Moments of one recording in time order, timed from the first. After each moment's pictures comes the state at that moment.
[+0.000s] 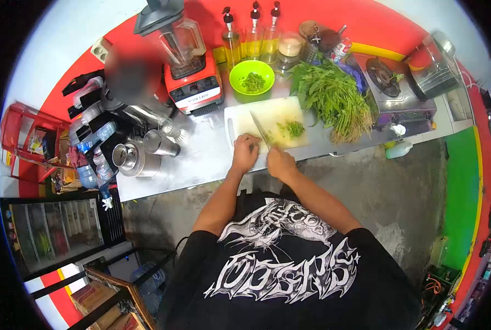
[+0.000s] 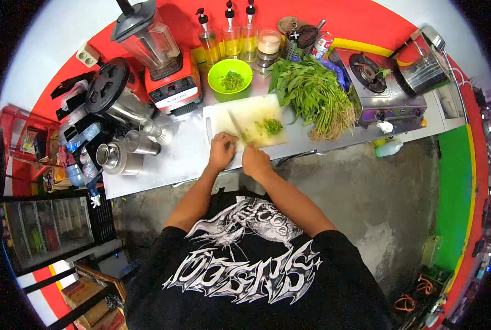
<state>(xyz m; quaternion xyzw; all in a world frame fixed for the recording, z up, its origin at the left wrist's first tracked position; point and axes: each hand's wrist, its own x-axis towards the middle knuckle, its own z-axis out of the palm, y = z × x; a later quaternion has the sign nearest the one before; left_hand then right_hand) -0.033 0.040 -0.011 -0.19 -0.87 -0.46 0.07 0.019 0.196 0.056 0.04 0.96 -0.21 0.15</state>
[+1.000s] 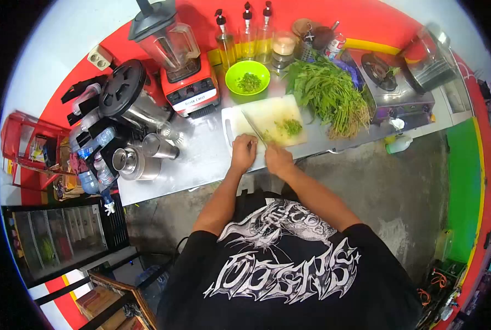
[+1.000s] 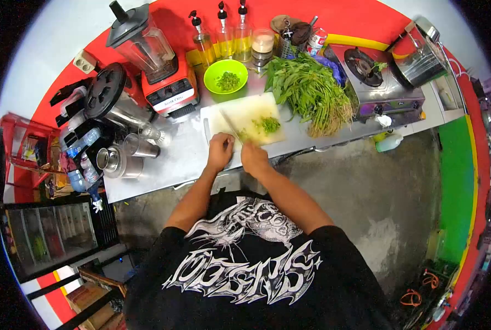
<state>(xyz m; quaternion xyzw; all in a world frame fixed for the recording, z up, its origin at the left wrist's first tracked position) -0.034 0.042 -0.012 -0.18 -0.86 -0.47 0.07 0.012 0.201 0.041 0.01 0.97 -0.18 0.15</state>
